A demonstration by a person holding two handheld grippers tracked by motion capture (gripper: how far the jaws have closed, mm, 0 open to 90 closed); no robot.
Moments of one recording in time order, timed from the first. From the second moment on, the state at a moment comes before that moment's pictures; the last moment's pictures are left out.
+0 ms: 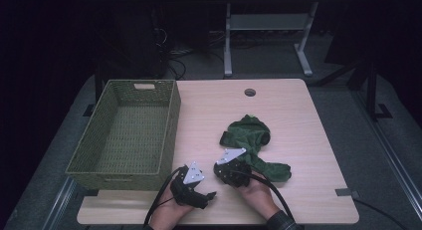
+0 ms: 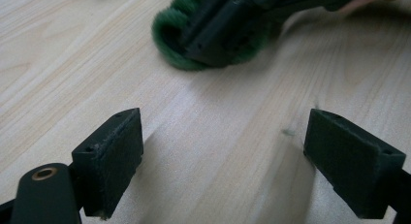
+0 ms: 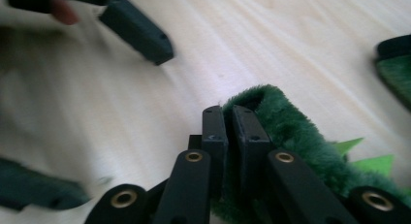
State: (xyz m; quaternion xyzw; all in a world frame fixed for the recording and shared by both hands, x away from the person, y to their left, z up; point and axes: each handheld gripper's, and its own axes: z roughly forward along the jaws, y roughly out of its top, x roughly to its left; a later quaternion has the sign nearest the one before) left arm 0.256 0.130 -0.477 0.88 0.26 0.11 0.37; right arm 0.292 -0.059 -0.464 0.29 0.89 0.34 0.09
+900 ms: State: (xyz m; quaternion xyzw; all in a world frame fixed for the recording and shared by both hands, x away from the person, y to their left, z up) left arm 0.255 0.129 -0.477 0.88 0.26 0.11 0.38; right arm 0.280 -0.142 -0.409 0.33 0.82 0.46 0.05
